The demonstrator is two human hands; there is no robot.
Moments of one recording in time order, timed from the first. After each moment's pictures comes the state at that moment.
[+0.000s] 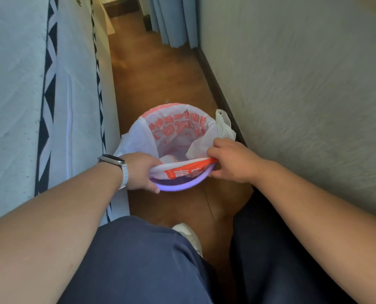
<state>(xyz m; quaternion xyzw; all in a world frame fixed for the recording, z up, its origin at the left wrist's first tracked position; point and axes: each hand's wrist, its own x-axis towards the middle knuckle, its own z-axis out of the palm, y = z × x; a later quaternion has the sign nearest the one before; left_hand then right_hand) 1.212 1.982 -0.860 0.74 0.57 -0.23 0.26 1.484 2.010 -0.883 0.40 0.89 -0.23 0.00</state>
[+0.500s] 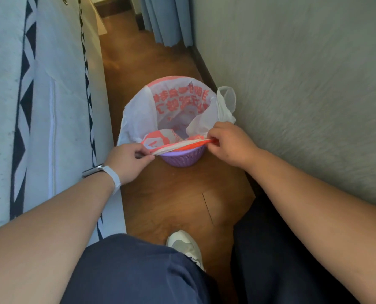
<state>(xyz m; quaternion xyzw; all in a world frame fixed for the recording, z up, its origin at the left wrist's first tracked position) 1.205 2.000 -0.879 0.62 0.73 0.10 0.27 1.481 2.060 -0.914 0.49 0.84 -0.20 -0.13</state>
